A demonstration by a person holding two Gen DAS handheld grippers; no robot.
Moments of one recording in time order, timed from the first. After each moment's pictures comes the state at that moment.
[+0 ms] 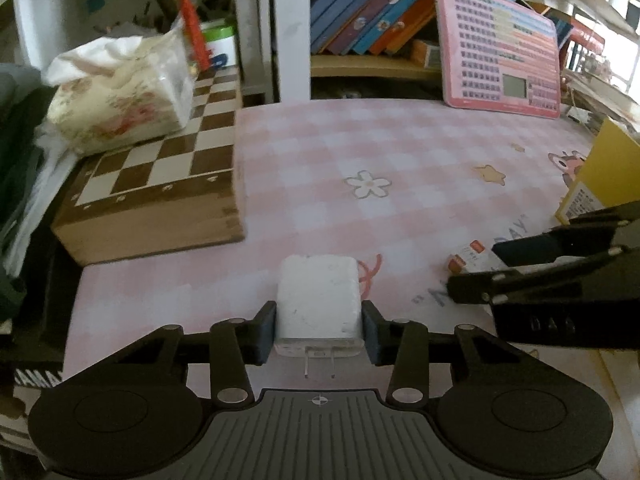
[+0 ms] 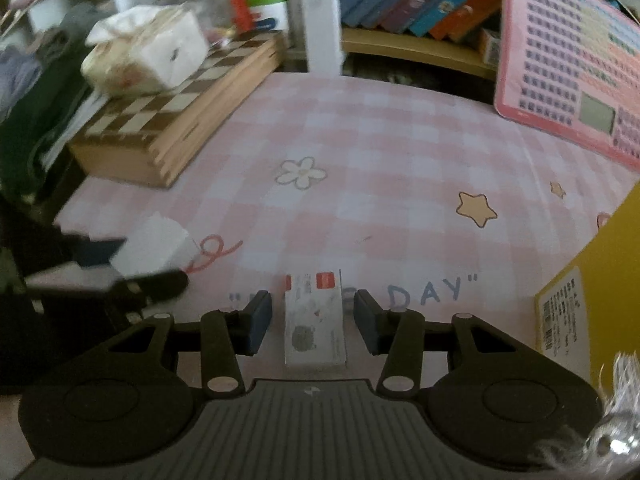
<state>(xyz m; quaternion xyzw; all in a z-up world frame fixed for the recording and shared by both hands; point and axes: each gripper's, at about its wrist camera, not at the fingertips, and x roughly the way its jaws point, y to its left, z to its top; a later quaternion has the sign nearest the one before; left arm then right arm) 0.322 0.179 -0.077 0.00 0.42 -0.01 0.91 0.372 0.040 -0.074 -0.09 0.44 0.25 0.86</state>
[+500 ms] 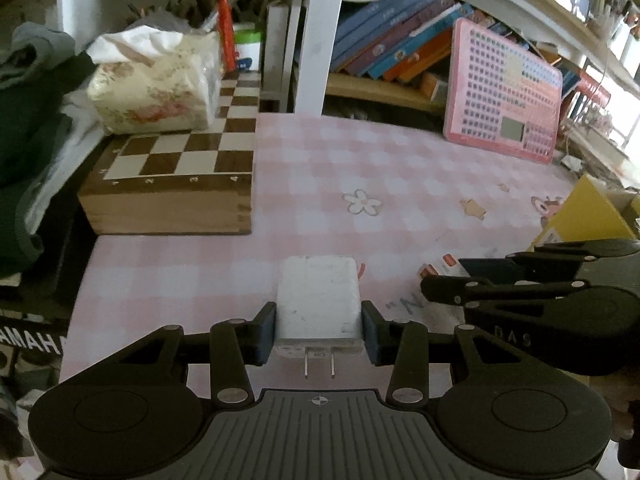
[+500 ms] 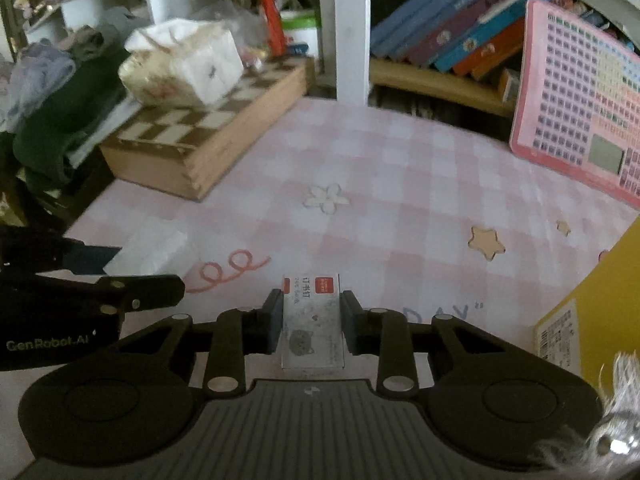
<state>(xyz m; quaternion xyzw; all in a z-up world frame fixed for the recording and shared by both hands) 0.298 0.192 -0.051 -0.08 0.41 -0.01 0.91 0.357 0.044 -0.053 -0.09 0.40 0.28 0.87</state>
